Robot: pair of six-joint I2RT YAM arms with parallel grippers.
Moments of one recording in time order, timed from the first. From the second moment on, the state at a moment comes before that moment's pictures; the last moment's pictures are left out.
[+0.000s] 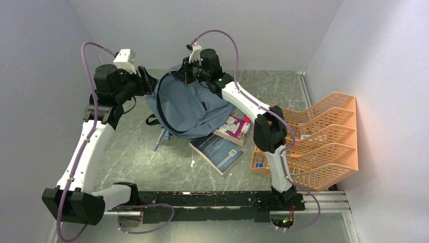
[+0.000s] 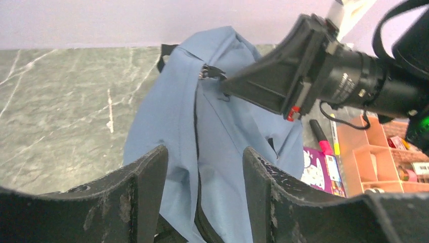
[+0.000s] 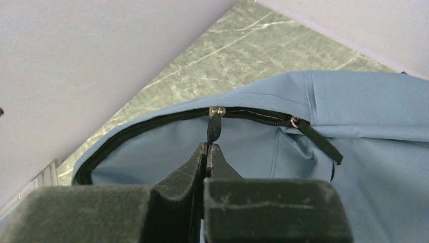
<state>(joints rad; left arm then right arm) -0.13 1.17 1.22 -0.30 0.24 -0.22 0.64 2.19 2.02 -0.03 -0.40 0.31</state>
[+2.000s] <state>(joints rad) -0.15 1.68 1.38 -0.47 0.31 -0.19 0.73 2.02 1.56 0.14 -0.58 0.25</state>
